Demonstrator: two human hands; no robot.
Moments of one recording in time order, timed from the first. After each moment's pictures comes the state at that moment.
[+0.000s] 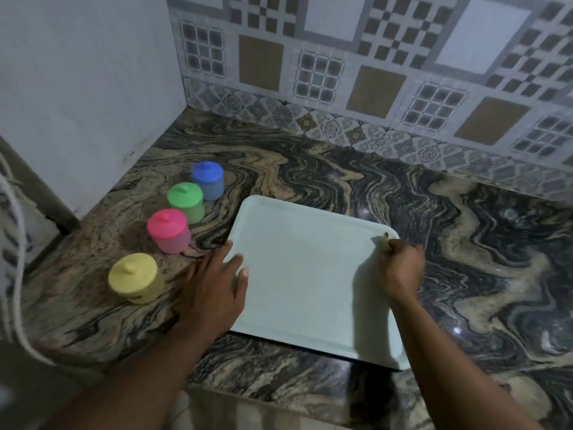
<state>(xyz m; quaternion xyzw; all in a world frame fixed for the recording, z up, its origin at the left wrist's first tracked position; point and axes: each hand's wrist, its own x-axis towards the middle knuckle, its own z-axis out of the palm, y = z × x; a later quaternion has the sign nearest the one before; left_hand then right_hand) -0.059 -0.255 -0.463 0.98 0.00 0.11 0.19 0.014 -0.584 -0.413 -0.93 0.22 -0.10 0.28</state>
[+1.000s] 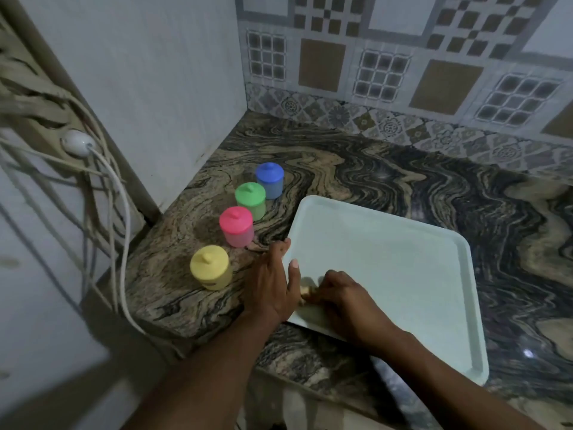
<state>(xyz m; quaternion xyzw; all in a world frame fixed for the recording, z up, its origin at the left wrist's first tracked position) -0.067 -0.253 -0.449 0.92 0.05 0.12 0.37 -0.060 -0.442 -0.415 -0.89 -0.36 0.06 0.28</state>
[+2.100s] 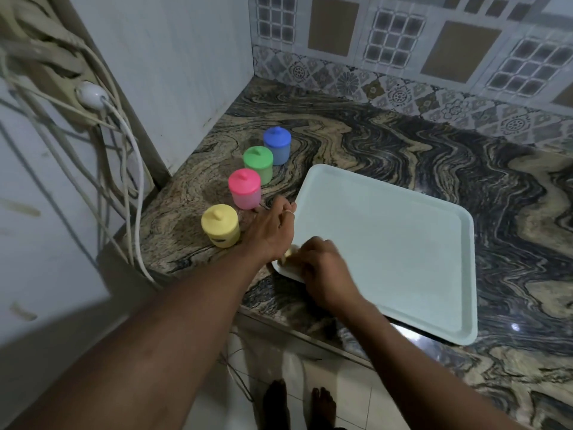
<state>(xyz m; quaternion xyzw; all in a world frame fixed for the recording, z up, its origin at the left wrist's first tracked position) -0.053 -0.230 -0.405 0.92 0.07 -0.04 0.38 -0.094 -0.389 -0.415 -0.91 -0.27 0.05 0.31</state>
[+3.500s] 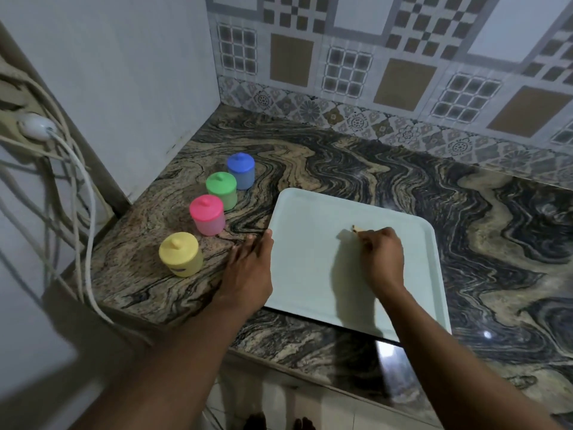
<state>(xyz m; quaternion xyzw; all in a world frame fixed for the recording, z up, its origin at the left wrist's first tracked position) -0.071 -0.266 -0.432 0.99 0.00 -0.04 0.15 -0.013 -0.519 -0.413 -0.95 0.07 -0.09 0.29</state>
